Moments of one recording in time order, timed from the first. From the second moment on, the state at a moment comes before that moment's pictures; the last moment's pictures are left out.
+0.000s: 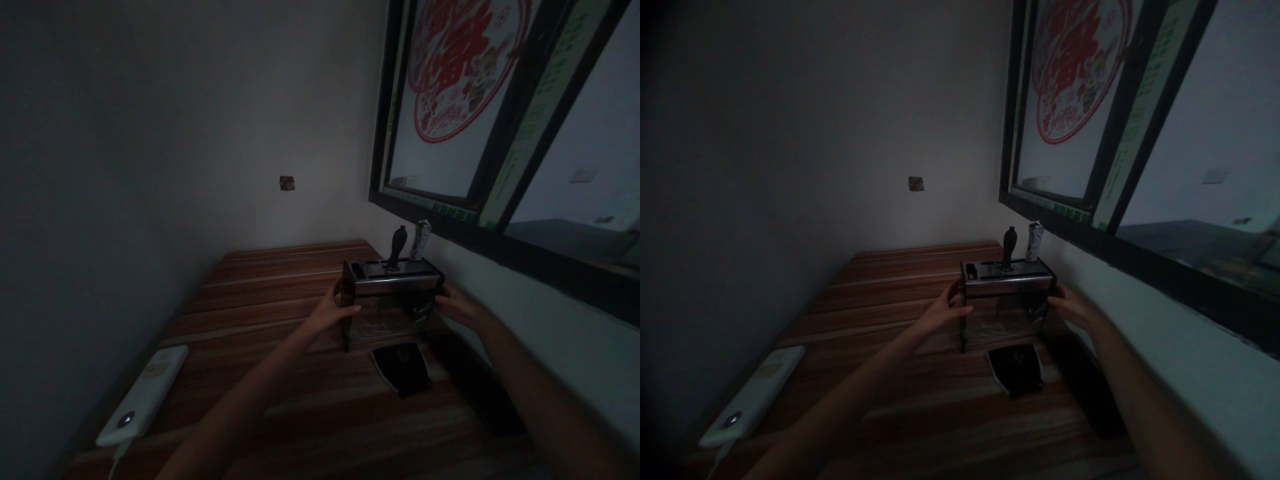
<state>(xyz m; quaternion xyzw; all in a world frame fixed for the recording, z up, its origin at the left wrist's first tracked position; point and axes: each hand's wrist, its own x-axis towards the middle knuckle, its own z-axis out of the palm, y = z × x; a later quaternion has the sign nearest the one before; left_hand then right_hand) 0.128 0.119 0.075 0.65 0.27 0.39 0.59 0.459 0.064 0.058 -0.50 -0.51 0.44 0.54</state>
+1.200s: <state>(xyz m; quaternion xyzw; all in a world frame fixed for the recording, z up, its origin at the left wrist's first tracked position) 0.002 0.151 0.107 0.73 0.27 0.40 0.49 0.341 0.103 0.128 -0.44 -0.67 0.40 0.44</state>
